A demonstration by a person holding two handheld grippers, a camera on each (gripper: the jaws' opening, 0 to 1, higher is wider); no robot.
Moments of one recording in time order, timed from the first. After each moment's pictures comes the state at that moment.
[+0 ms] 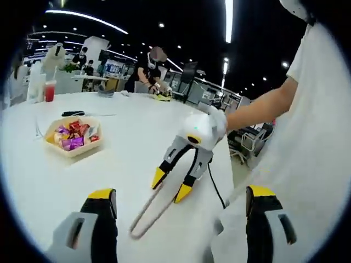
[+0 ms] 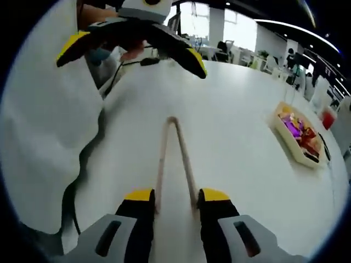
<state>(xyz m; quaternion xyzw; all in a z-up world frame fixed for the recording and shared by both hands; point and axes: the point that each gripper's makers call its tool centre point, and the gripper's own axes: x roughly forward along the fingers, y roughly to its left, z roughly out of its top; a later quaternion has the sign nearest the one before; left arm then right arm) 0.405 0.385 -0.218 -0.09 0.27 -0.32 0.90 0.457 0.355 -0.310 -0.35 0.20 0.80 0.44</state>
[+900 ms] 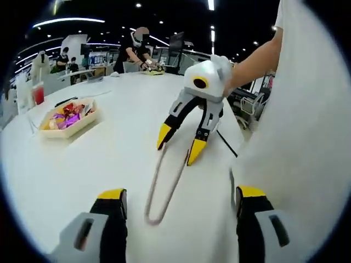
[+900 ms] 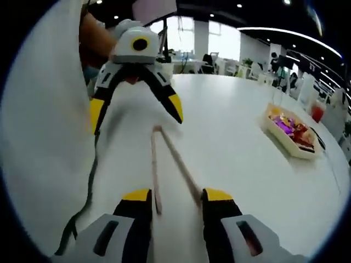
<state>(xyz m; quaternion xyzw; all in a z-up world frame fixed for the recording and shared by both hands) 0.392 0.404 -0.285 -0.01 0.31 -0.34 0.89 0.448 0.357 -0.309 -0.28 0.19 0.78 0.52</state>
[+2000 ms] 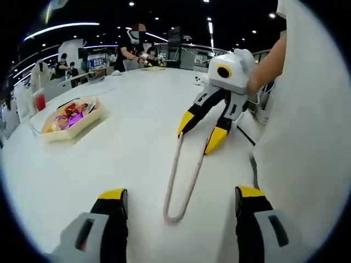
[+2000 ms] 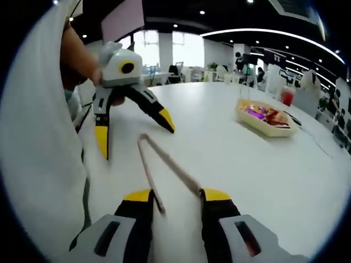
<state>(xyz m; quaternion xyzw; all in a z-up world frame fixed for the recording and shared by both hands) 0.409 0.418 -0.308 0.04 0.31 -0.31 0.90 0.458 0.353 -0.308 -0.21 0.20 0.71 0.64</state>
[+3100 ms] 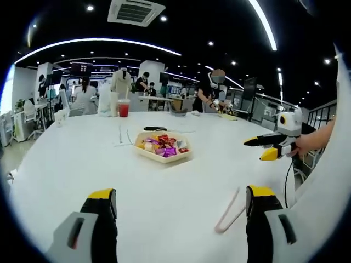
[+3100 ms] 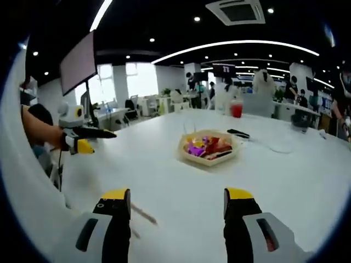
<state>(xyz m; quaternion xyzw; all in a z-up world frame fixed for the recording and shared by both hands) 0.396 0.539 -0.195 -0.07 0.18 -0.04 0.98 0.538 0.319 -0.200 -0.08 0.17 0.60 0.77</state>
